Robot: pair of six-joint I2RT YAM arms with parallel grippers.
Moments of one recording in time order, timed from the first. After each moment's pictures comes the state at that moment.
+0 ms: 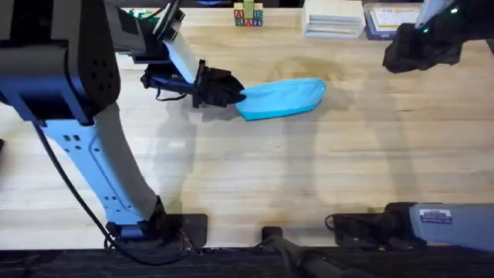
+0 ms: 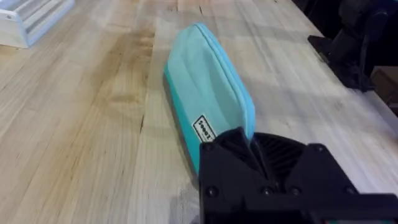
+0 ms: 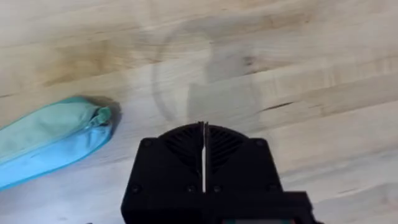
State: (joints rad) left arm 0.03 2.14 1.27 -1.19 1.37 1.87; right arm -0.05 1.52 1.30 -0.97 0.20 0.17
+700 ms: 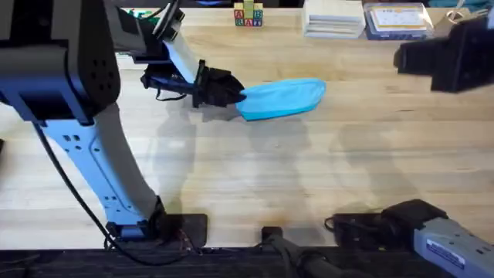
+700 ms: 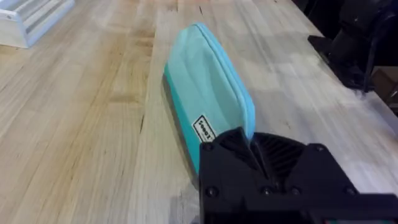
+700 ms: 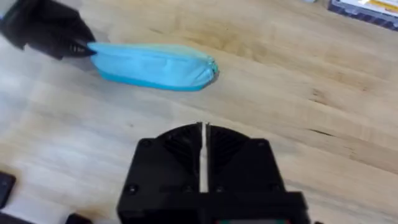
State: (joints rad) left arm 0.03 2.14 1.27 -1.19 1.37 1.87; right arm 0.25 0.95 1.30 -1.15 0.03 0.02
